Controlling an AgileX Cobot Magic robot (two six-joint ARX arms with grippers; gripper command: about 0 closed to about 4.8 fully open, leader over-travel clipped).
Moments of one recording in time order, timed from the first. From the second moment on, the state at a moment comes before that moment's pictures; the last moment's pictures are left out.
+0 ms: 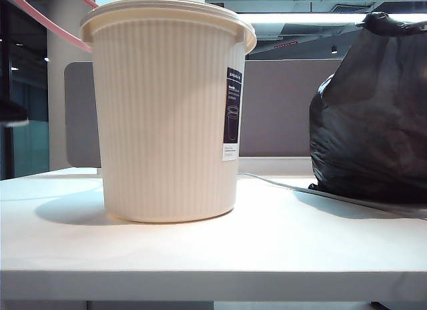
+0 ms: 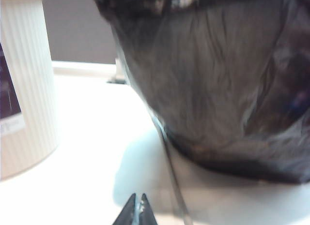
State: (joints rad) left arm -0.42 0.19 0.02 0.06 0.20 -0.09; right arm 0.01 0.05 0.00 0.06 -0.26 0.06
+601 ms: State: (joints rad) left arm -0.42 0.19 0.01 0.01 0.20 -0.09; right arm 0.01 0.05 0.00 -0.11 -0.26 0.00
